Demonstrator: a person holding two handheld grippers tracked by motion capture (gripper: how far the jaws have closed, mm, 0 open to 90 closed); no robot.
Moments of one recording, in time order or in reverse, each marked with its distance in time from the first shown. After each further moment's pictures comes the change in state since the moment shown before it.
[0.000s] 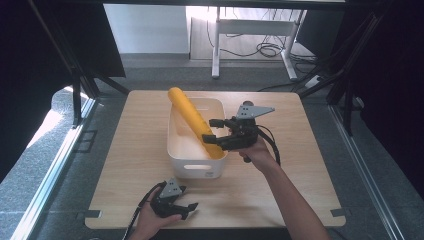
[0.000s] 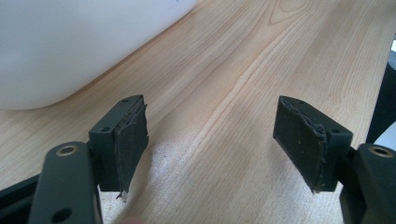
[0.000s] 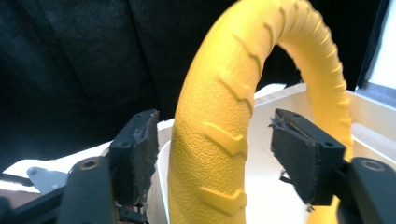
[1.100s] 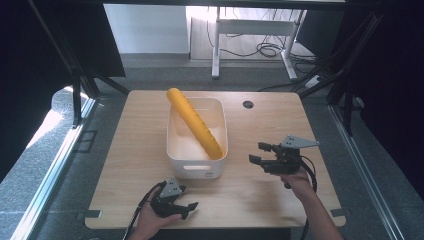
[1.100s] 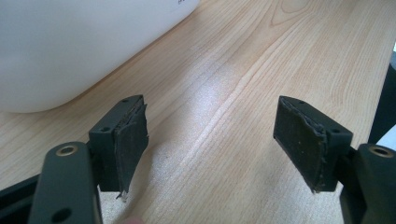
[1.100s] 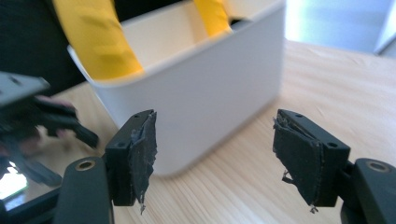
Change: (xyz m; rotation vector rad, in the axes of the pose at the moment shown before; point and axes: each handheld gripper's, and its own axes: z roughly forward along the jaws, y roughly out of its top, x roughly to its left) left arm 0.000 0.001 -0.001 -0.003 0.003 -0.004; right arm -0.019 -0.109 -0.110 0.079 -0.303 0.111
